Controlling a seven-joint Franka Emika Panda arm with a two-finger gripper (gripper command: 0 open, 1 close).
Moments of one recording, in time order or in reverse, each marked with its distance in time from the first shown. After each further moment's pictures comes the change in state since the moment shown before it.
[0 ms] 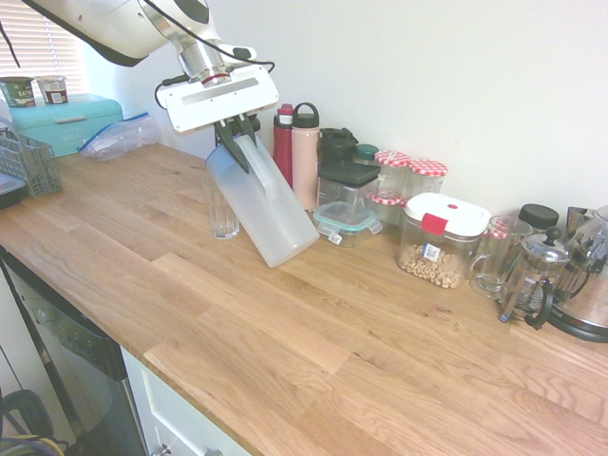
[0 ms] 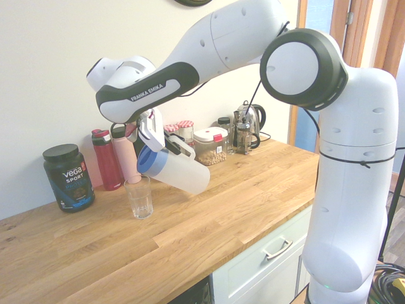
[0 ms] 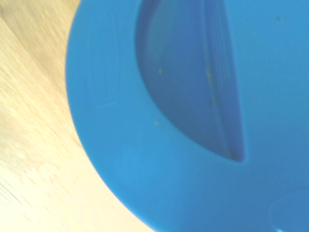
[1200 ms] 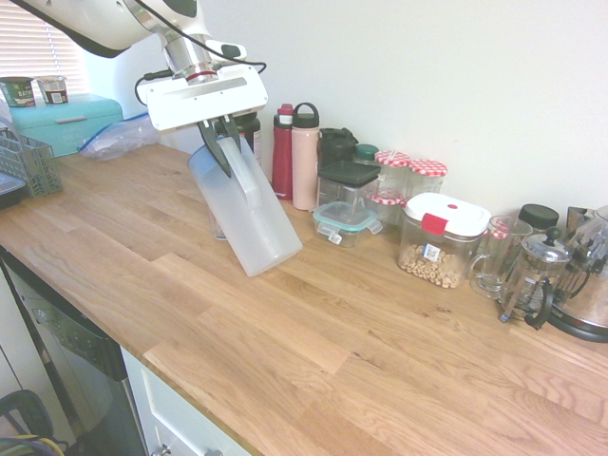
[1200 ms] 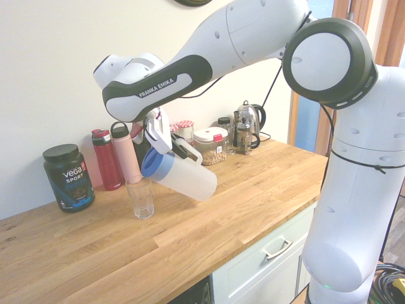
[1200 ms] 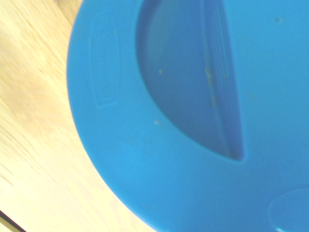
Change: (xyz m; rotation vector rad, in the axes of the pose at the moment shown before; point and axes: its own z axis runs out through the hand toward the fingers) arm -0.028 -0.018 0.009 -0.018 -0.024 -0.049
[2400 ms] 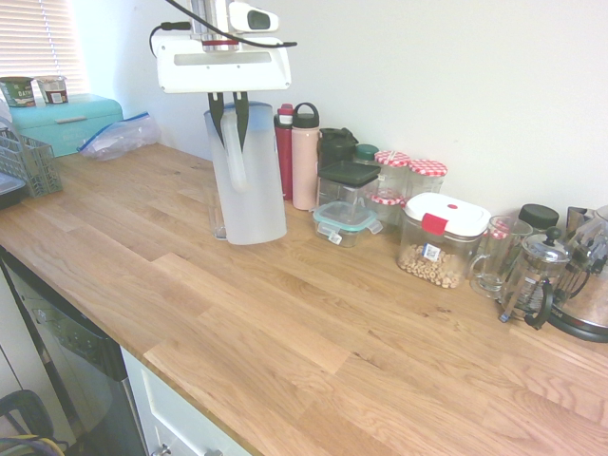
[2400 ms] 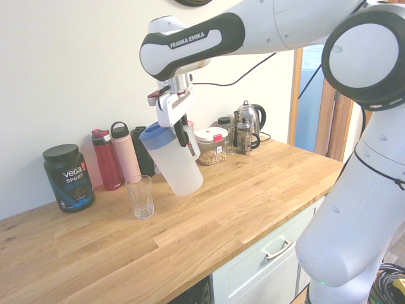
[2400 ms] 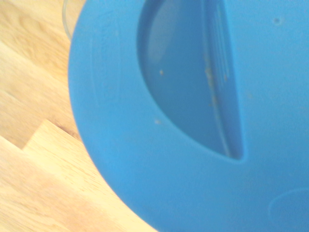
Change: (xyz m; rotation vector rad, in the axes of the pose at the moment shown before) arm -0.045 0.084 -0.016 0.452 0.127 0.391
